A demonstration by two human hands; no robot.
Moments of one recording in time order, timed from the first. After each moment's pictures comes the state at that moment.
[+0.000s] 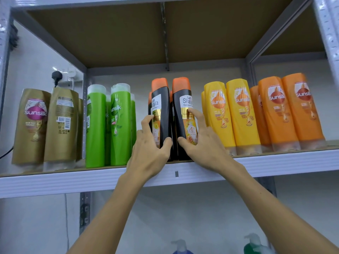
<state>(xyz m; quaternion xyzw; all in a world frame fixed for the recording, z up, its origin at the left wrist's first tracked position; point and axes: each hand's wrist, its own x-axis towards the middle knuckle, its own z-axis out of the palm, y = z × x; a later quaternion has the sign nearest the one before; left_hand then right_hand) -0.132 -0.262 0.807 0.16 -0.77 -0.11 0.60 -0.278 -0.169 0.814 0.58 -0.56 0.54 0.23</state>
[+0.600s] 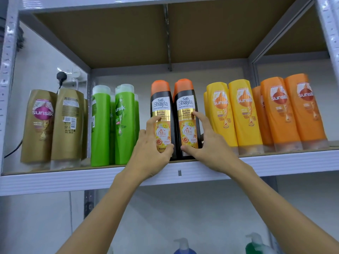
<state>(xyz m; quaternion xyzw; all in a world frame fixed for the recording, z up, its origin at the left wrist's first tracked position) -0.121 -0.268 0.808 0.12 -0.81 -0.06 0.57 -0.279 -0.151 0.812 0.61 -0.57 0.51 0.20</state>
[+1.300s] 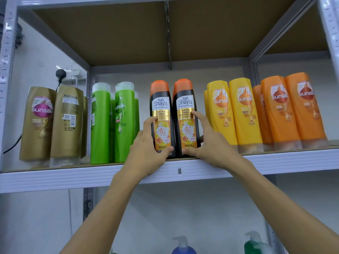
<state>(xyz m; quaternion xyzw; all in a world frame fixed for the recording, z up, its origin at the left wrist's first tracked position) -0.118 -0.278 0.806 0.15 -0.81 -0.05 0.57 -0.284 -0.152 0.817 0.61 -0.61 0.48 0.16</state>
